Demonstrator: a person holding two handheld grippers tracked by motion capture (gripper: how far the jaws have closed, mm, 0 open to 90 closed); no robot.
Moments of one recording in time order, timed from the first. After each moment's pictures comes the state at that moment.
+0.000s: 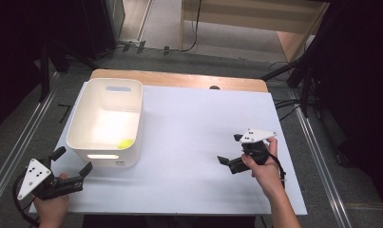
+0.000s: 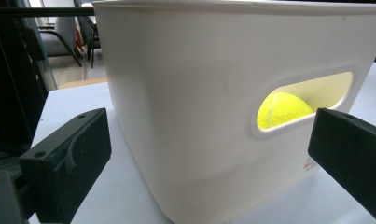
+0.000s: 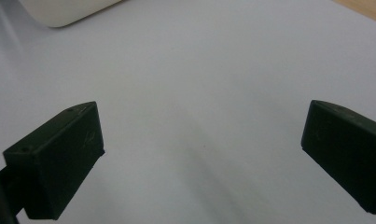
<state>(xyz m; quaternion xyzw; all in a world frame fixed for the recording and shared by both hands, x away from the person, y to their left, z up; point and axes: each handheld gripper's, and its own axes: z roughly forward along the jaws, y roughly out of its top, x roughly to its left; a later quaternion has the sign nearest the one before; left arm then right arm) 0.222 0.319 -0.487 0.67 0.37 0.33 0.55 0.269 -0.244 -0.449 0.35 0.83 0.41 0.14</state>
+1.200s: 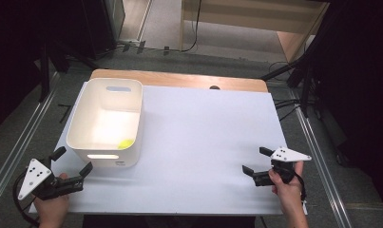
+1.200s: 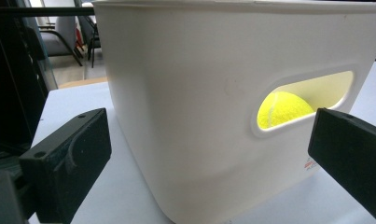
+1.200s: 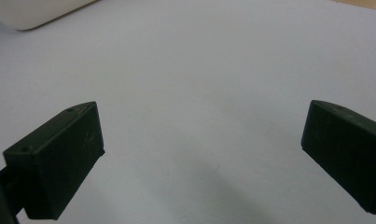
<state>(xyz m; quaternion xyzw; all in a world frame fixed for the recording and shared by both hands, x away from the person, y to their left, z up) 0.222 0.319 -0.487 0.67 0.37 0.33 0.55 0.225 -0.317 -0.487 0.41 0.77 0.45 0.18</state>
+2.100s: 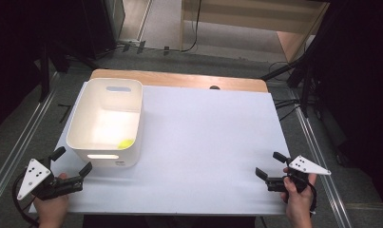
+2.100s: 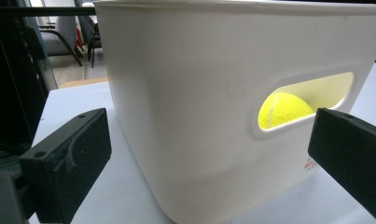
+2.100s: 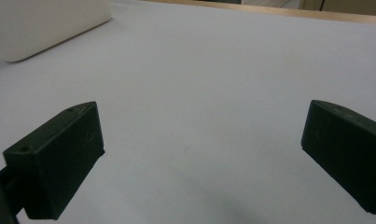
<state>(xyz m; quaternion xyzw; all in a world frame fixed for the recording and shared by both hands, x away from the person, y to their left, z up) 0.222 0.320 -0.486 0.67 0.37 0.32 0.55 0.200 -0.354 -0.504 0.44 0.71 0.50 0.21</state>
